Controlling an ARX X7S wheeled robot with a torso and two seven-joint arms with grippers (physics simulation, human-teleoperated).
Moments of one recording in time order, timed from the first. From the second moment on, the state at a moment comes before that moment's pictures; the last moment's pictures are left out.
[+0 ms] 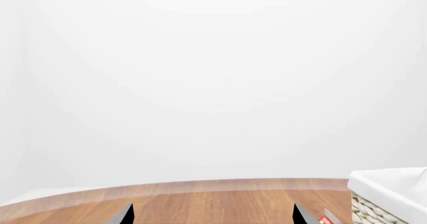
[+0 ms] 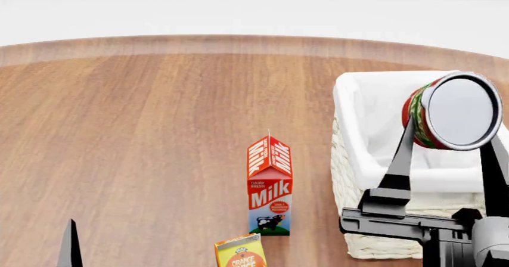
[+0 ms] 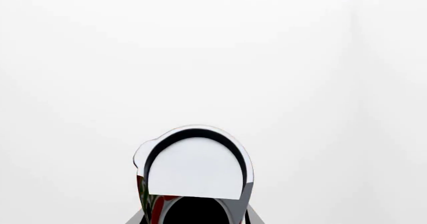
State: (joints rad) left arm 0.18 -0.31 0.24 0.81 -0.12 -0.25 -0.38; right arm 0.16 0.47 0.01 -0.71 0.41 0.36 0.39
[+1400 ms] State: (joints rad) left arm 0.17 -0.34 0.24 0.80 -0.16 -0.25 -0.41; right arm 1.26 0.24 -0.17 1.27 0.20 0.11 0.09
